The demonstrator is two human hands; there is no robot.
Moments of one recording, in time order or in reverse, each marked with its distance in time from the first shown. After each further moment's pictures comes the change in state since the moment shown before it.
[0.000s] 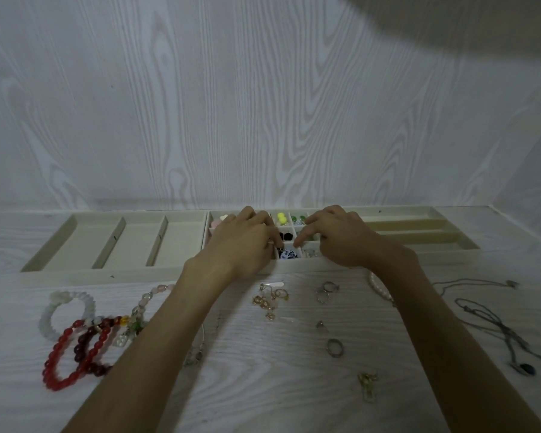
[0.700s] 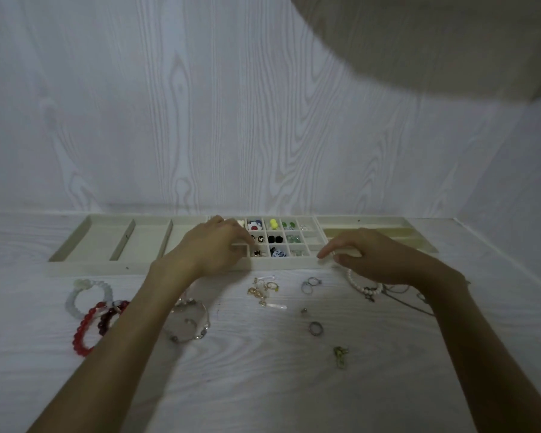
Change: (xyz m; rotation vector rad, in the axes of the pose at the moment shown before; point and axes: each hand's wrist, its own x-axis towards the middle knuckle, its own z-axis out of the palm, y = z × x) left_hand -0.046 -0.010 -0.032 -0.137 -0.031 -0.098; right_hand -0.084 0.016 -0.034 0.210 -0.034 -0.028
